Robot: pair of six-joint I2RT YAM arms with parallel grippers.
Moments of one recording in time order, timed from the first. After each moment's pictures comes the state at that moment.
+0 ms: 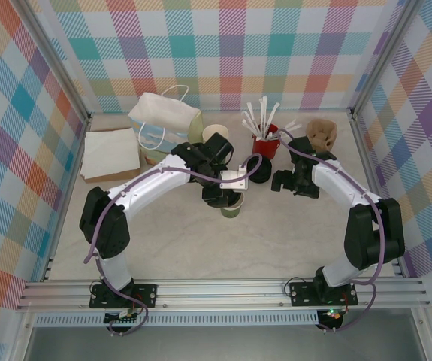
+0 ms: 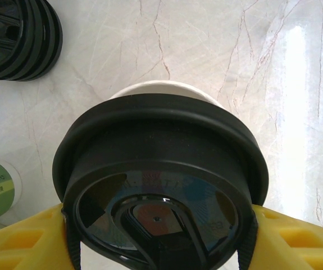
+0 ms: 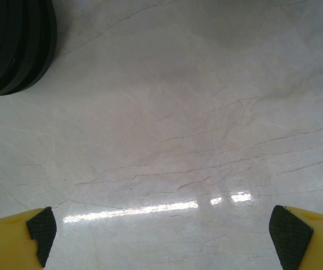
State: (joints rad) left arm -0.76 1.80 1.61 -1.00 0.18 0.84; right arm 0.25 1.56 1.12 -0.87 0.04 0.41
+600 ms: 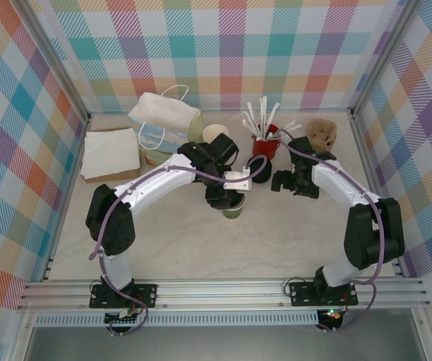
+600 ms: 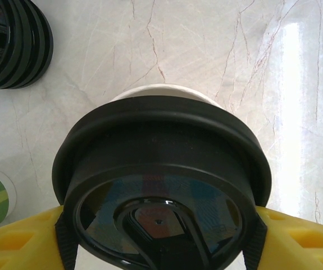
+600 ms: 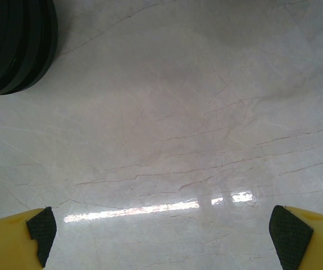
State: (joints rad) left arm -0.78 1.85 1.66 -1.03 0.17 0.84; right arm 0.25 1.56 1.12 -0.87 0.03 0.41
